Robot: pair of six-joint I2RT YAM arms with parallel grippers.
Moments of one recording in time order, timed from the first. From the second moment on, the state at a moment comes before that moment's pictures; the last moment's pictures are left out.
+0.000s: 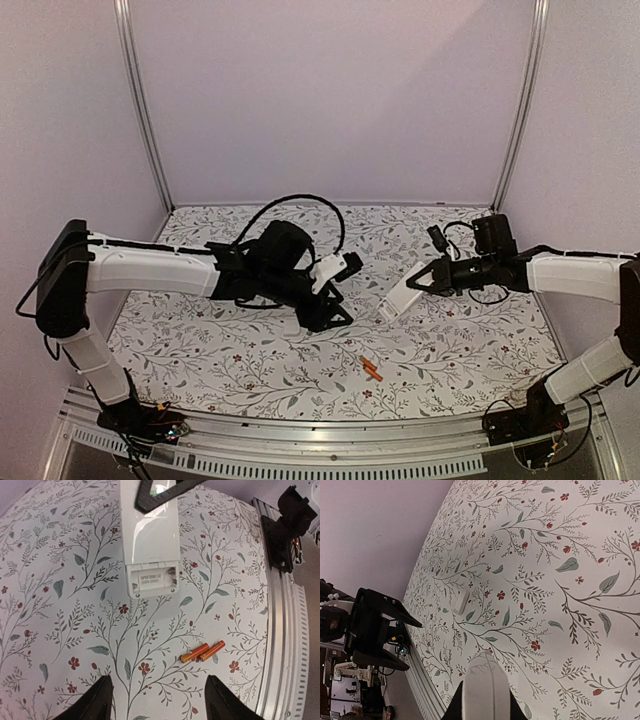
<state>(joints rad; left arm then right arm) -0.96 1.69 1.11 -0.12 0.30 0.07 0.39 1.40 0.74 -0.04 -0.76 0.42</state>
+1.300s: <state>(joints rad) -1.04 2.03 1.43 -0.34 0.30 0.58 0.32 1.40 0.68 -0.06 -0.85 0.40</state>
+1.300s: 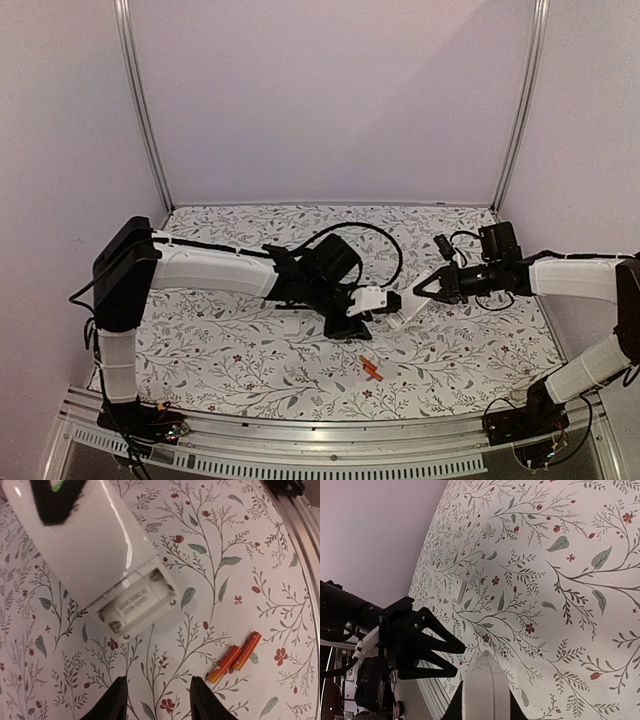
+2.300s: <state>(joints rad) -1.07 2.06 1.53 -0.31 0.23 0.54 0.37 1.43 0.70 -0.03 -0.91 0.42</state>
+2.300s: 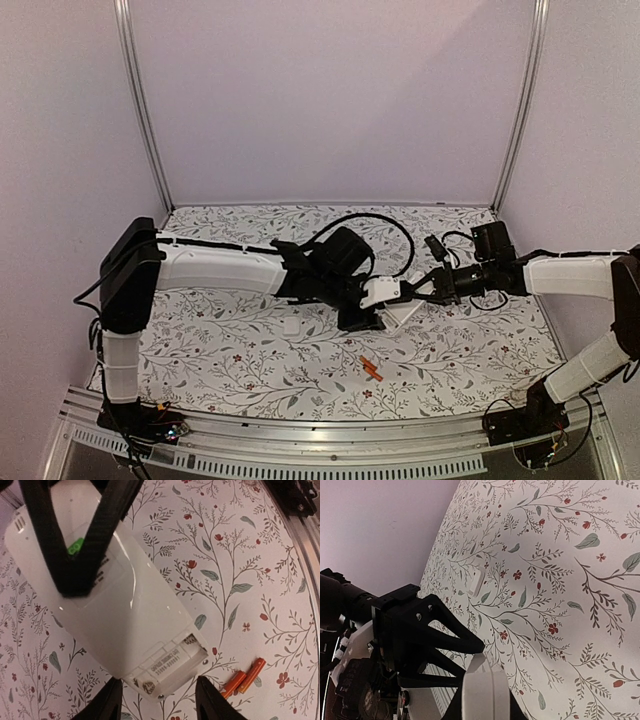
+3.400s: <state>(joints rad) -0.90 1.92 1.45 -0.13 0.85 -0.03 0.48 1.26 0.78 0.05 -1.01 0.26</state>
